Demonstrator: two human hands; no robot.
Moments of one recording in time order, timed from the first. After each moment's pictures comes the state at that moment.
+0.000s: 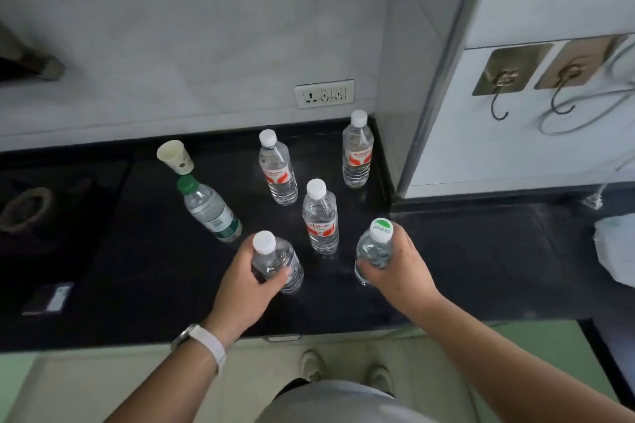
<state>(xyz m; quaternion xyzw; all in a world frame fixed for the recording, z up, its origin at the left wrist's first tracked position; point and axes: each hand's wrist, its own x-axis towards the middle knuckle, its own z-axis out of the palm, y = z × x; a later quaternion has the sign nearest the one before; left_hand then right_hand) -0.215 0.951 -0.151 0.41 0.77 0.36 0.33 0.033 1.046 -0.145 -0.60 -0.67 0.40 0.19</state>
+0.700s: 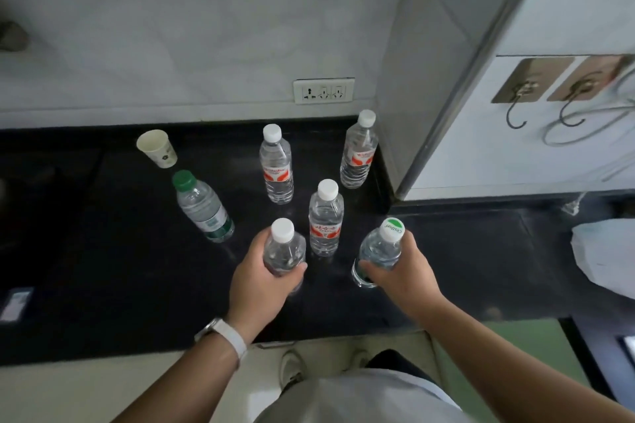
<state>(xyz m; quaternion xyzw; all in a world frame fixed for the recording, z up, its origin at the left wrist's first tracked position) -0.212 0.970 -0.170 0.42 0.76 0.40 0.30 0.016 1.046 -0.144 -0.65 -0.61 0.40 0.18</state>
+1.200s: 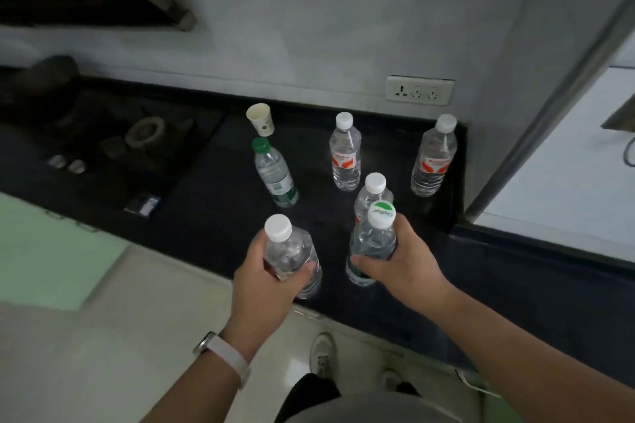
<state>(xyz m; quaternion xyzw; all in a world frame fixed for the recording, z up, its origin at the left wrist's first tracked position) -0.160 0.904 -0.124 0.24 0.81 0.50 0.21 -0.001 1.071 -0.109 -0.41 -0.73 0.54 0.12</state>
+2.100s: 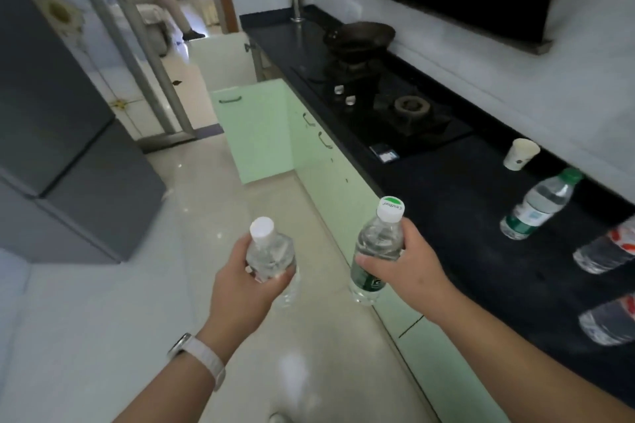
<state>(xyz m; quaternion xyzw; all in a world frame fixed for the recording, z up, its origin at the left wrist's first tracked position) -0.161 0.489 -0.106 -0.06 0.83 0.55 -0.05 -0.156 0.743 -0.064 -0.11 -0.82 0.56 -0.03</state>
